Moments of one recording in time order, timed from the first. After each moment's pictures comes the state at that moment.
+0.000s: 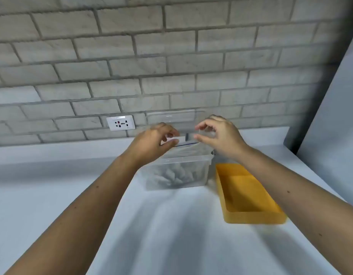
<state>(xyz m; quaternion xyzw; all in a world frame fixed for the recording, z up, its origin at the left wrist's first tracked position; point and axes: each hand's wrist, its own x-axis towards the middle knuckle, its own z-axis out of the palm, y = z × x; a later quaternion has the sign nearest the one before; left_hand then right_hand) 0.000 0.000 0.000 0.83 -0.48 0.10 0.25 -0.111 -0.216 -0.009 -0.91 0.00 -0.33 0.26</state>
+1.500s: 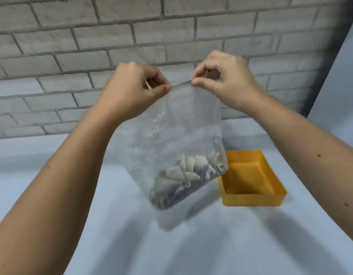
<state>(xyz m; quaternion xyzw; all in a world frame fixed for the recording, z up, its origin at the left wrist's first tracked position) -0.071 0.036 0.120 0.84 -0.43 0.19 0.28 -0.146 -0.185 0.105 -0.90 -0.08 -0.38 0.19</state>
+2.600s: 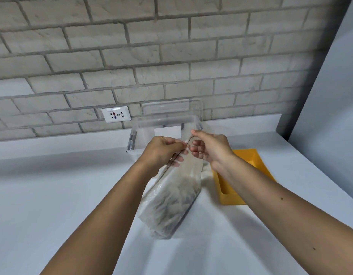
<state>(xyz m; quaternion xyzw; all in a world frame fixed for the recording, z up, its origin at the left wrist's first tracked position) -0.080 -0.005 -0.015 0.74 -0.23 -0.25 0.58 -0.145 -0.145 -0.028 -0.53 0.29 -0.20 0.77</state>
